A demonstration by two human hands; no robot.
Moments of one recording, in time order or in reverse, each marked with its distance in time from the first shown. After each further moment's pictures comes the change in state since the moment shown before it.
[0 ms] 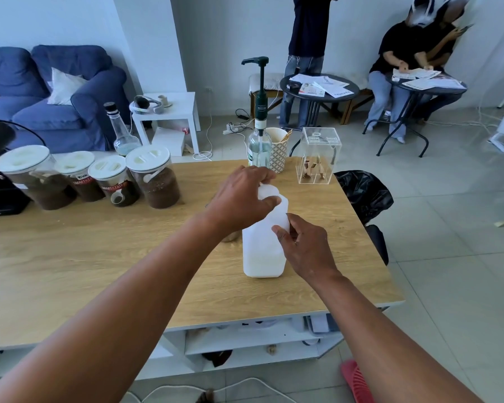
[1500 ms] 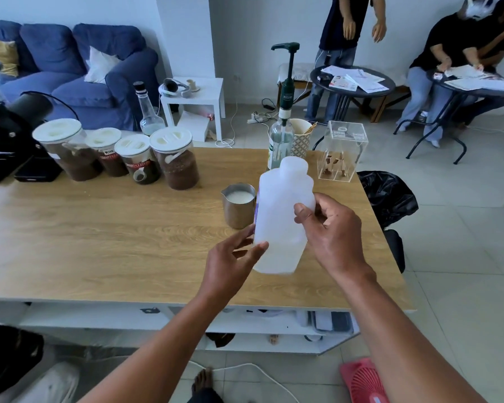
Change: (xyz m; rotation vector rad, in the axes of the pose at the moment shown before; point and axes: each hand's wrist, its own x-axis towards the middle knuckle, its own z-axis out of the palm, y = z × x) left_hand -0.130 -0.028 0.080 -0.736 0.180 -0.493; right_hand -0.001 -0.031 -0.040 0.214 0.038 -0.041
